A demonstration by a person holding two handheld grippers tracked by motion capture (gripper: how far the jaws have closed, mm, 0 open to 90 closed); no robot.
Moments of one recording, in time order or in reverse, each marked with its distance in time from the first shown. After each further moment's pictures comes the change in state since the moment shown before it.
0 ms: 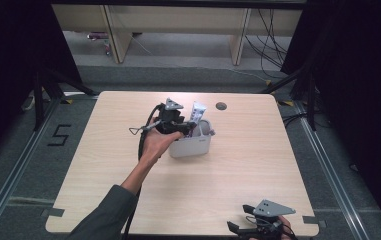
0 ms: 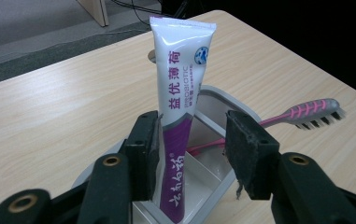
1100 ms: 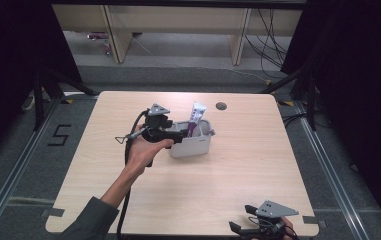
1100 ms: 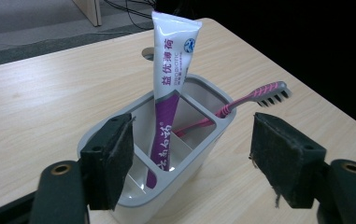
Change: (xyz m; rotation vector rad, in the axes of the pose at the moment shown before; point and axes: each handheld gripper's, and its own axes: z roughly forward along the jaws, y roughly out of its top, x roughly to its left) left arm 0.001 -0.015 -0.045 -0.035 -0.049 -0.072; right arm -0.004 -0.003 -0.006 -0.013 -0.029 -0.021
